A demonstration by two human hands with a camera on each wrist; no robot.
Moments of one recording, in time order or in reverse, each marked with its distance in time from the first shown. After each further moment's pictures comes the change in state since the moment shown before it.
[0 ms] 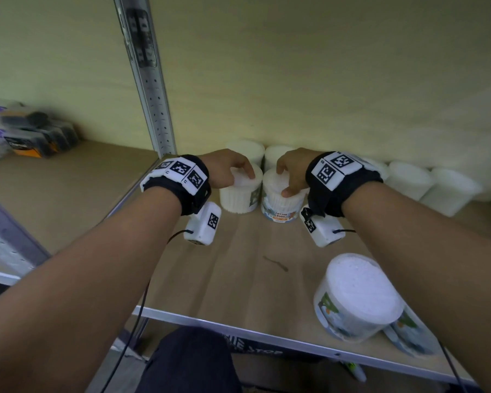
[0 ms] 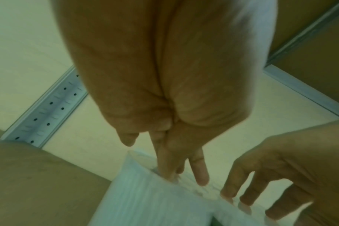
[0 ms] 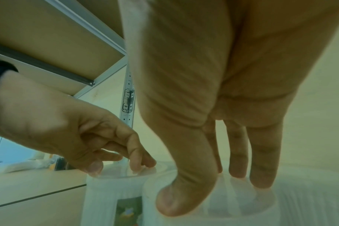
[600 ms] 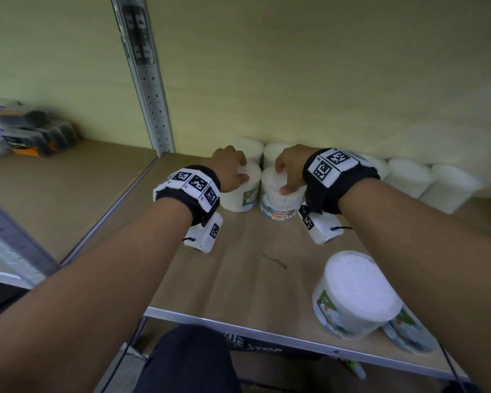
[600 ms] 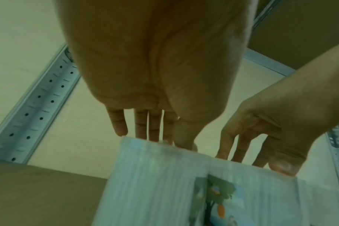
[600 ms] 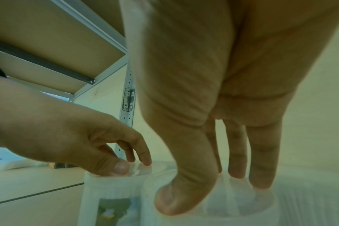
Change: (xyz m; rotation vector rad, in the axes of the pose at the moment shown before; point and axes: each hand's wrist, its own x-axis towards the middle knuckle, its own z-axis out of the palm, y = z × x) left_hand 0.009 0.007 0.023 0.148 0.201 -0.117; right_hand 0.006 0.001 0.003 -0.011 0.025 0.018
